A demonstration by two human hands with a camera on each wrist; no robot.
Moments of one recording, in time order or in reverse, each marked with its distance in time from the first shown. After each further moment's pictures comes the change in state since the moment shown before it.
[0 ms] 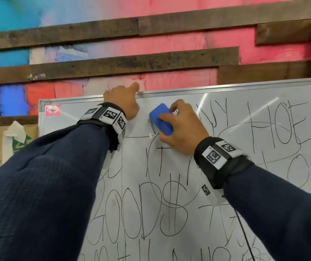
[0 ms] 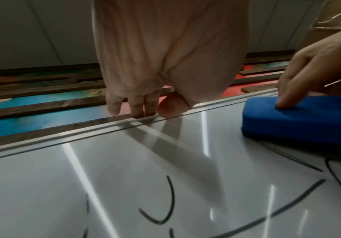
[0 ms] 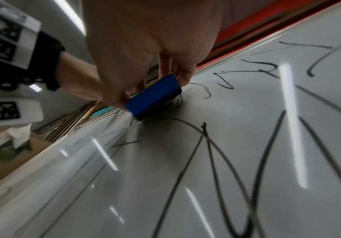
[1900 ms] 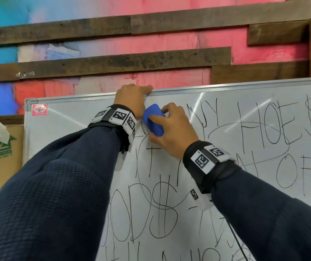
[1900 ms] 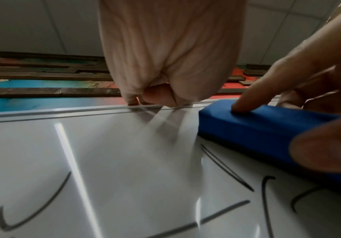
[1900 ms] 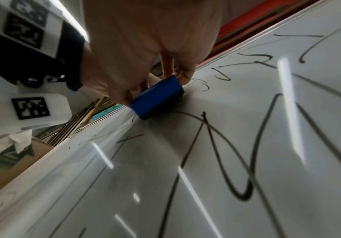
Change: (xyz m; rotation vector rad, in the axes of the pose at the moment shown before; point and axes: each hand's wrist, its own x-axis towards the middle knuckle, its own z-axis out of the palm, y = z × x) left_hand 0.012 0.041 0.016 -0.142 0.106 0.172; right_hand -0.007 0.001 0.000 0.042 0.003 0.049
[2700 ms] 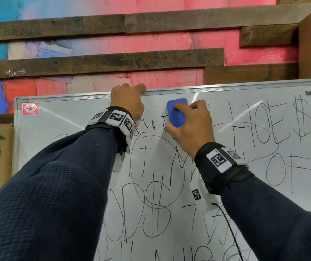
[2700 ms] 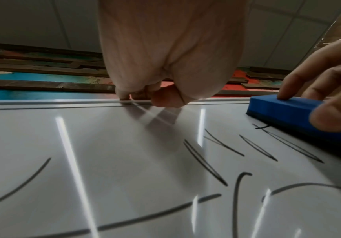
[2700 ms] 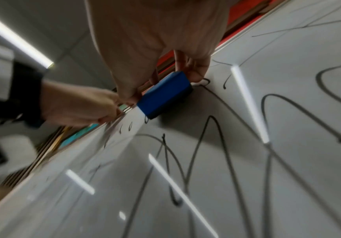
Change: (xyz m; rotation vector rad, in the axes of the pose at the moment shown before) left_hand 0.003 0.007 0.013 0.049 0.022 -0.069; right_hand -0.017 0.034 -0.025 0.041 0.242 0.254
